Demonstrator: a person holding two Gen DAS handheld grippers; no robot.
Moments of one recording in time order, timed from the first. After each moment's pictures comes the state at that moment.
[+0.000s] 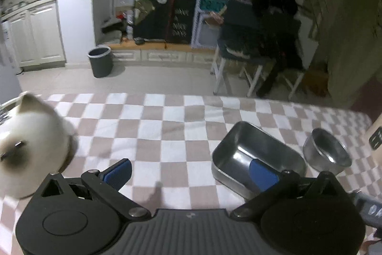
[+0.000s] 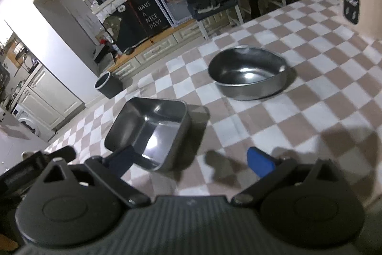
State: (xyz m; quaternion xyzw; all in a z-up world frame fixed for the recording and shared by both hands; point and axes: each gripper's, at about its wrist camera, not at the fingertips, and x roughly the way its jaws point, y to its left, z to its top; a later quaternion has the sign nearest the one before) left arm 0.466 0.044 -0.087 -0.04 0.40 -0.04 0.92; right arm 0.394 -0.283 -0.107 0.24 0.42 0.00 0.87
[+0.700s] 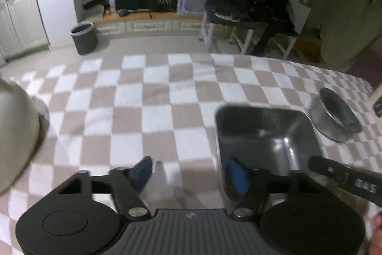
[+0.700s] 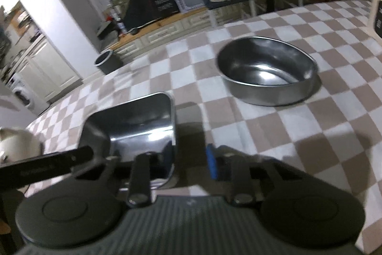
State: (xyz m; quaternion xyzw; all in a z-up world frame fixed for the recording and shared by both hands) left arm 0.475 0.037 -0.131 -0.03 0.46 -0.08 0.88; right arm 0.413 -0.279 -0.128 0.16 0.44 0.04 0.88
